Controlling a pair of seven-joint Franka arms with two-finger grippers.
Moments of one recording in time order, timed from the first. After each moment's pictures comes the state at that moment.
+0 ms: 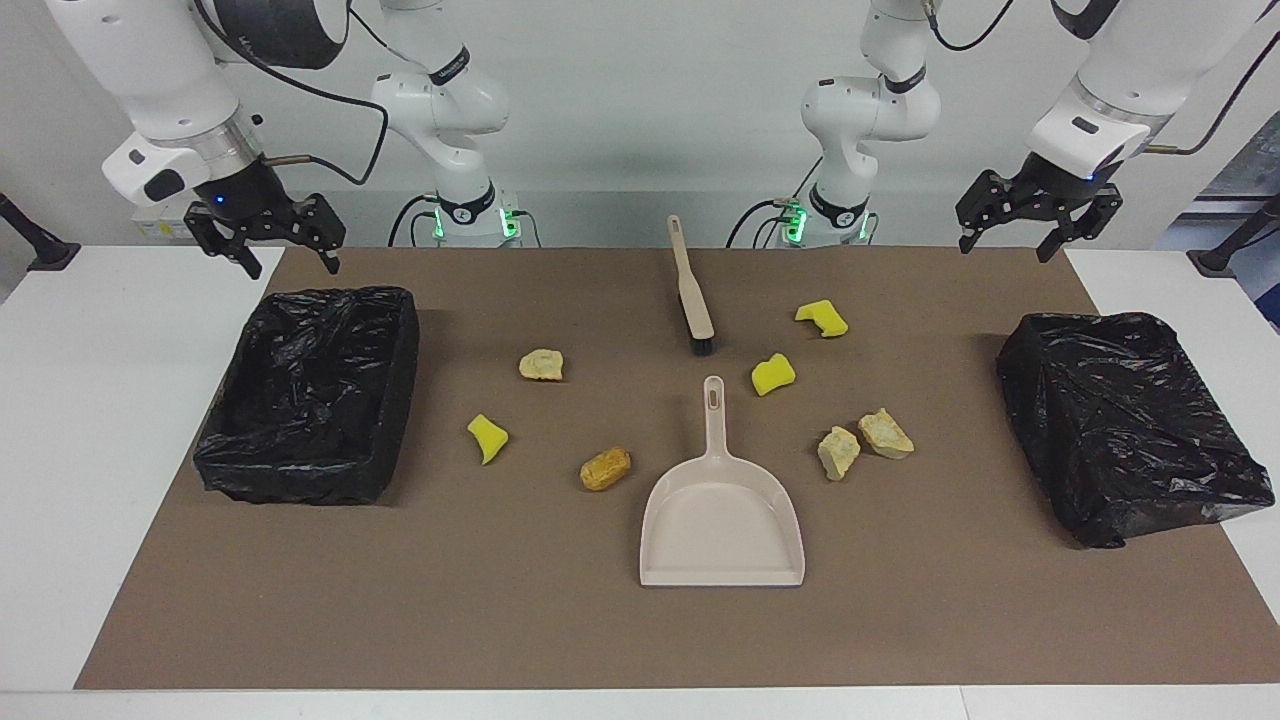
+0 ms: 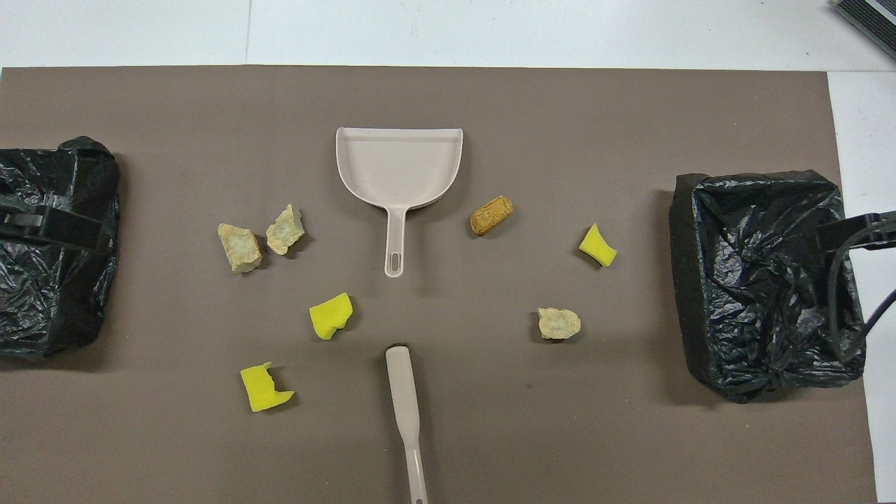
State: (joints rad) left arm -0.16 0.00 0.08 -1.48 -0.04 1.46 0.10; right arm -0.06 -0.03 -0.05 -1.62 0.02 1.58 -0.16
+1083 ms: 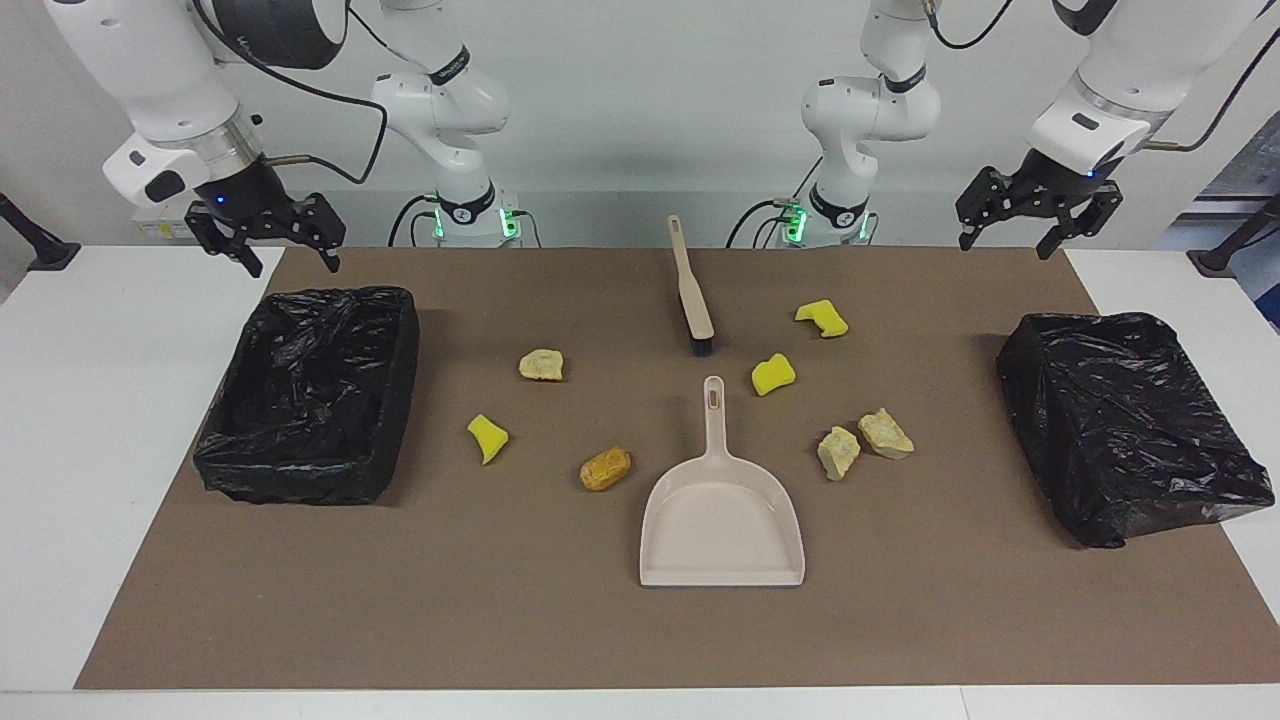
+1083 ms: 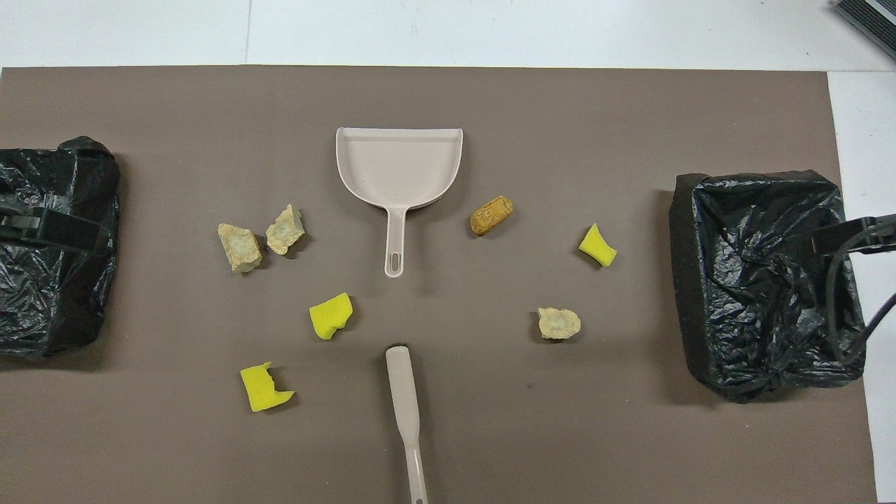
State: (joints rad) left arm -0.16 -0.01 0.08 -1.48 -0.04 1.45 0.10; right arm -0.06 -0.03 -0.05 -1.62 0.02 1.56 -0.16
